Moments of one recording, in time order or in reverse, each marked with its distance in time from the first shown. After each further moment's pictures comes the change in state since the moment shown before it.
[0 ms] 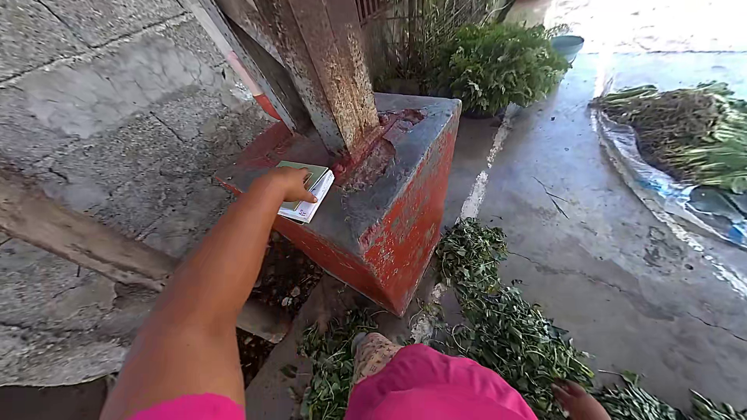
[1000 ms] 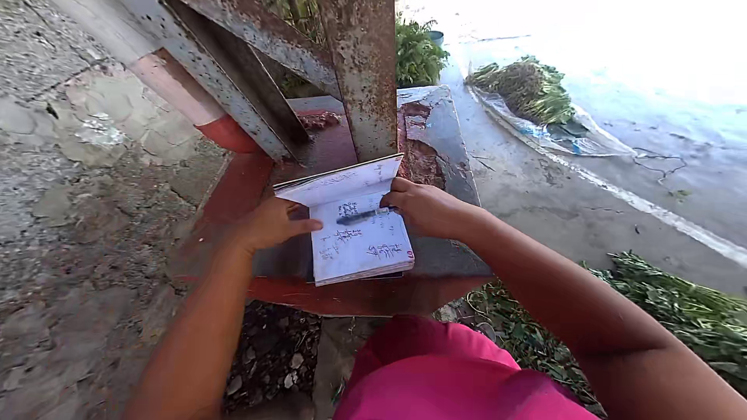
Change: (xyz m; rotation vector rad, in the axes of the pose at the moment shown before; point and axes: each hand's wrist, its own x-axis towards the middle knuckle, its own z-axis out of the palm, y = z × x) left_hand 0.138 -0.178 0.035 -0.752 0.230 0.969; right_hand -0.147 -0.626 0.125 -0.598 0.352 -1.056
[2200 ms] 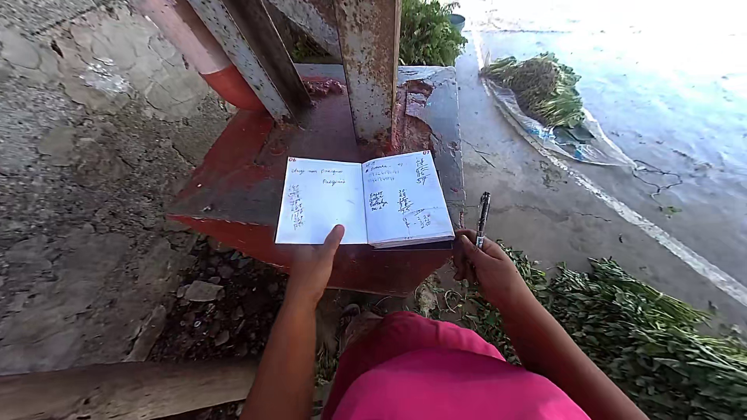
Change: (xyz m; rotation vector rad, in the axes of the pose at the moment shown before) left_hand -0.094 0.091 0.138 -0.747 0.484 -0.515; right_hand -0.167 -0.014 0.063 1.220 0.495 0.551
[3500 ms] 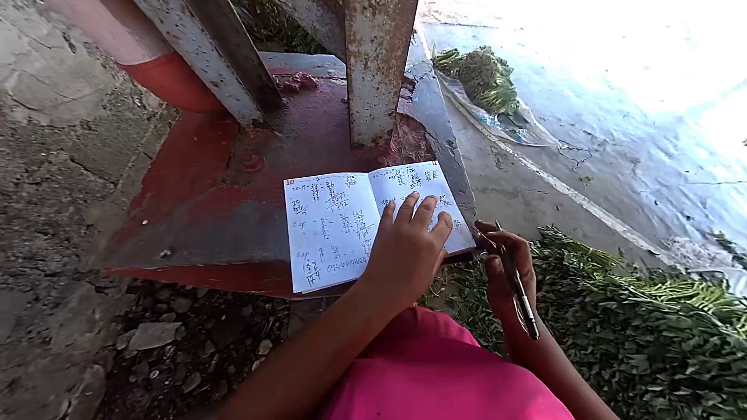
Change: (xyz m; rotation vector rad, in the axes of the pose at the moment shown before) left_hand 0.041 0.030 0.057 0.867 -0.485 1.098; right_hand -0.001 0.031 0.033 -0.370 0.306 -0.746
